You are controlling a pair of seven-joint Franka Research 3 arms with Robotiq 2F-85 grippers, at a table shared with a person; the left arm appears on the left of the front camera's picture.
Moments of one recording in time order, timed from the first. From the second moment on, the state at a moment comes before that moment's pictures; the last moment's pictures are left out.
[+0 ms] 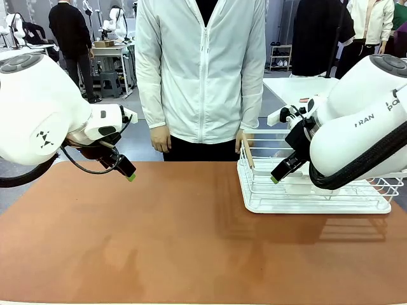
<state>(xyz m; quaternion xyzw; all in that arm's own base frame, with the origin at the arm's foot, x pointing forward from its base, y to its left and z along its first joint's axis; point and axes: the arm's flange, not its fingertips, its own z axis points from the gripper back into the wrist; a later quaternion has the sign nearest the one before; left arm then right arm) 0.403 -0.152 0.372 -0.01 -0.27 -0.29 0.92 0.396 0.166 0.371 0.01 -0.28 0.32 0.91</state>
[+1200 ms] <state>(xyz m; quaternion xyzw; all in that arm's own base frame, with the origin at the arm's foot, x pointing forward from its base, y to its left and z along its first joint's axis) 0.378 0.132 0.503 -0.63 0.05 -0.09 0.77 0.420 -0.081 0.484 0.58 -0.02 -0.01 0.81</state>
